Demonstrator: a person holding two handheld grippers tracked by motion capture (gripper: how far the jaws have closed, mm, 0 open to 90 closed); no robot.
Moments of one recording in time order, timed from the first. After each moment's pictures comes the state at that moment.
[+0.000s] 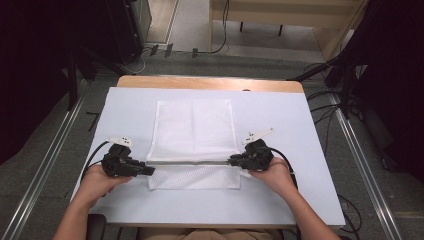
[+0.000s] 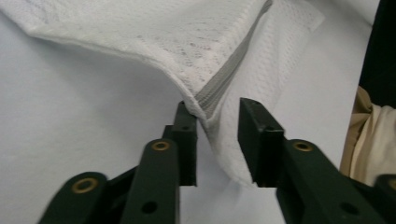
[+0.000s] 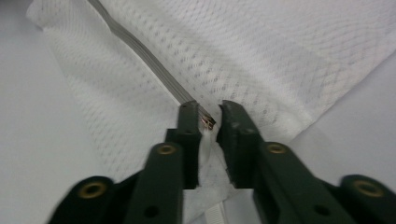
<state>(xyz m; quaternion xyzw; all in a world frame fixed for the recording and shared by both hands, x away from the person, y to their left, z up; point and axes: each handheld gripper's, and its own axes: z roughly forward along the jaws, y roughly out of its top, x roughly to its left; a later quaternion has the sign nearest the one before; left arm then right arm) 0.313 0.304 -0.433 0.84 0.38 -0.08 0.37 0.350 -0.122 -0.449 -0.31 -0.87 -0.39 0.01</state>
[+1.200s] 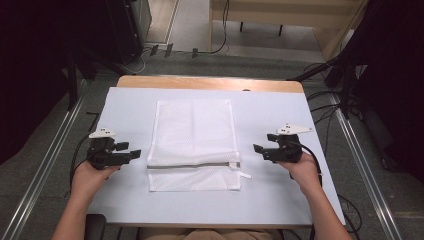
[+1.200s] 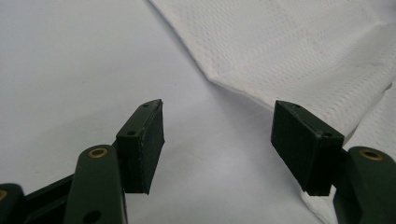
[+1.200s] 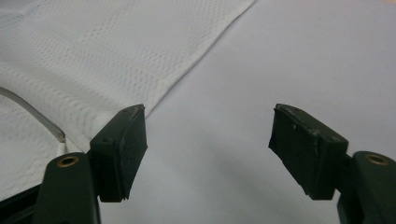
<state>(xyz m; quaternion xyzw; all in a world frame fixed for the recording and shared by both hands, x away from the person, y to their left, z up) 0.318 0.337 -0.423 0.78 0.50 0.11 0.37 0.363 -0.201 -0.448 -0.41 -0.79 -0.43 -0.13</state>
